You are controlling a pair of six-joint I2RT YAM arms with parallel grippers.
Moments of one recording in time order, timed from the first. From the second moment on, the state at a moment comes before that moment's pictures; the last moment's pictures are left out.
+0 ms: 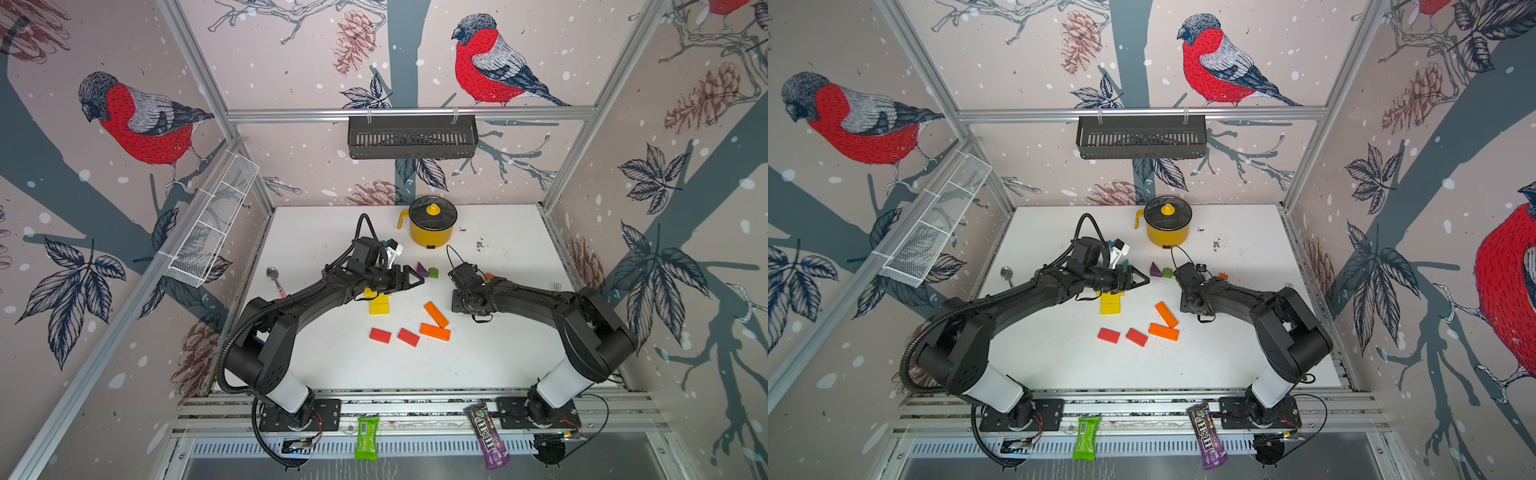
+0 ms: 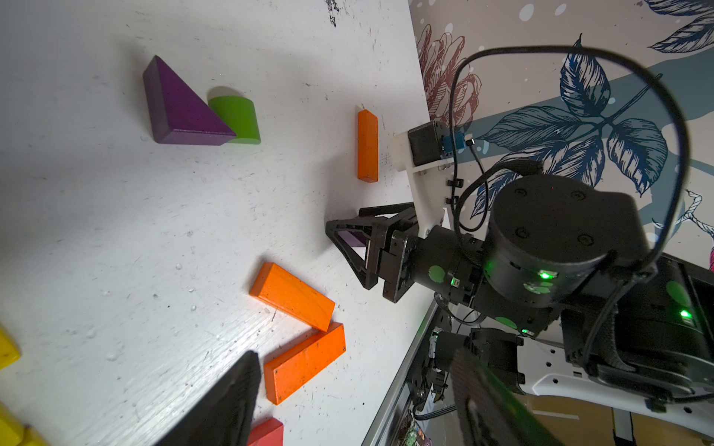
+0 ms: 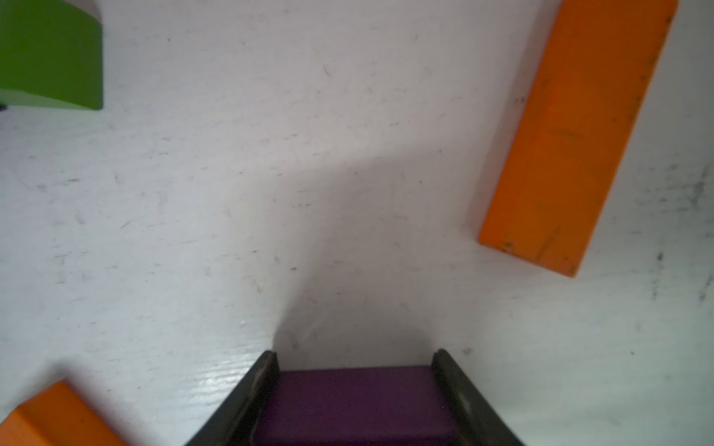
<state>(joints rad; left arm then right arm) -0.52 1.58 0.97 -0.09 0.72 -0.64 0.59 1.64 0.85 -0.44 0.23 0.65</state>
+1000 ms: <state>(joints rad) -0.50 1.58 0.99 -0.11 0.66 -0.60 0.48 1.90 1.20 -0.44 0.15 0.24</state>
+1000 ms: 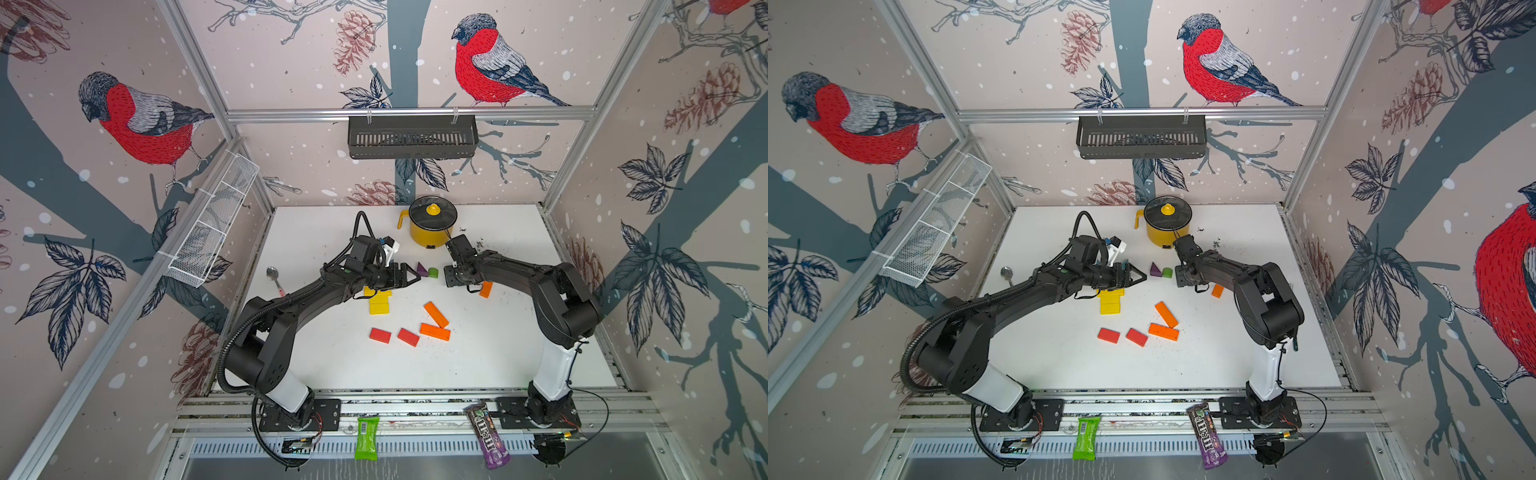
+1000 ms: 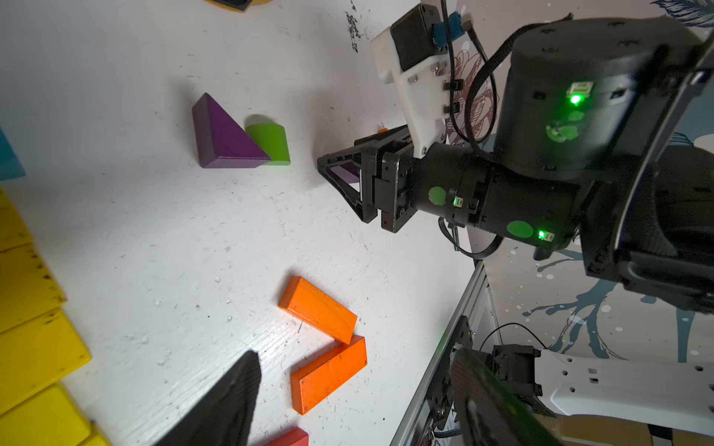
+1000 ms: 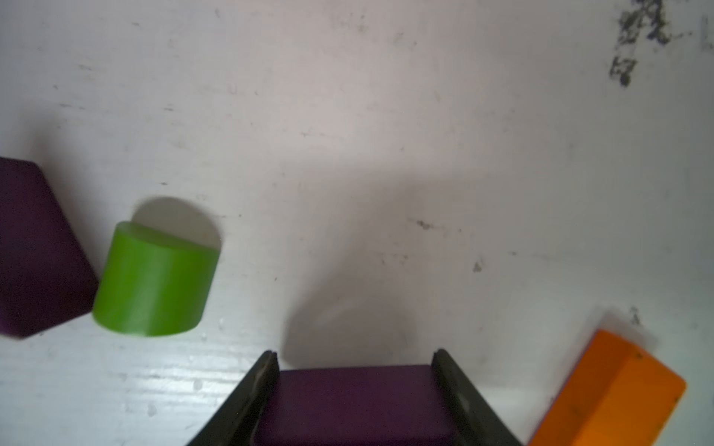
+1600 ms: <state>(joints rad) -0.49 1.58 0.99 -0.12 0.66 -0.60 0.48 2.02 1.35 -0.50 0.06 0.05</state>
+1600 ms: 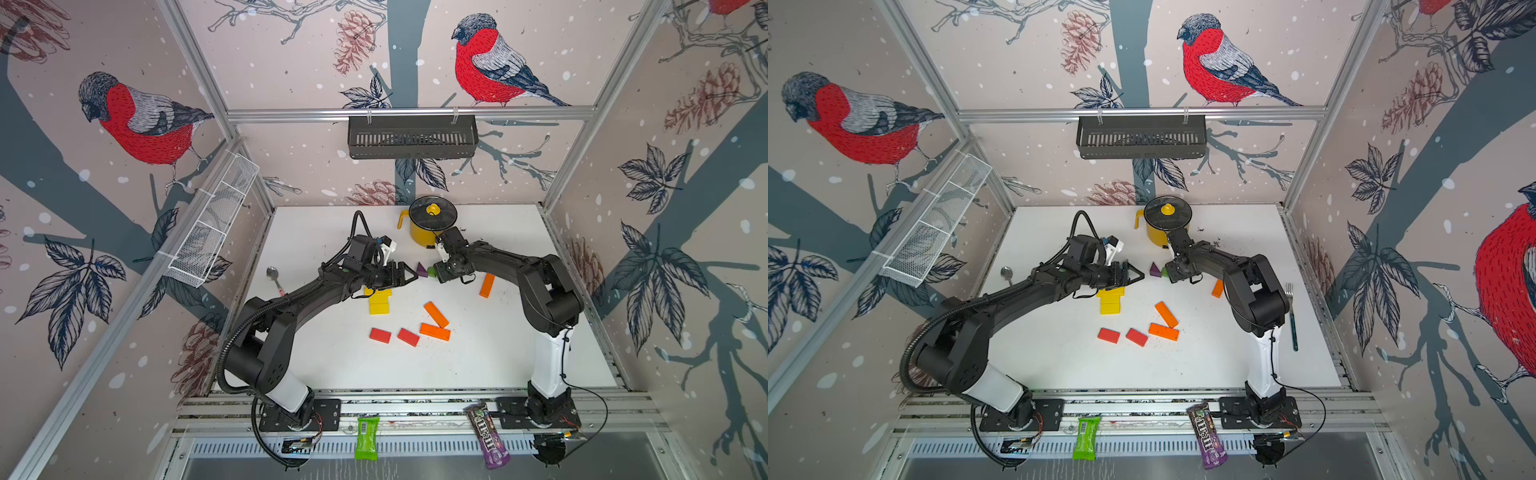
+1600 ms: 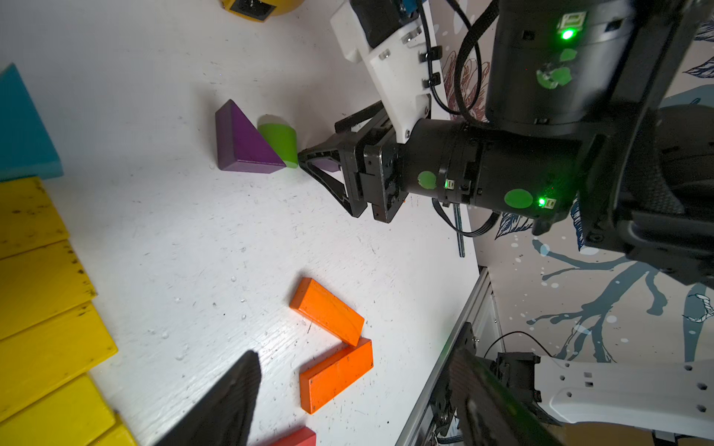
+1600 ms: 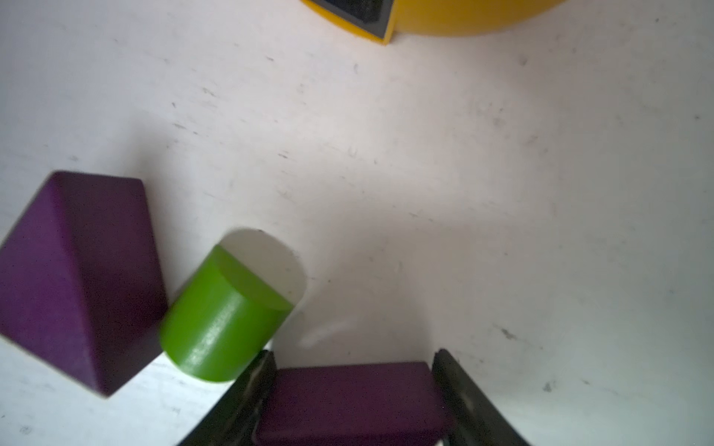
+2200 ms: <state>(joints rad) -0.48 1.59 0.99 -0.12 0.66 -0.60 0.44 1.81 1.25 -0.50 0.05 0.17</state>
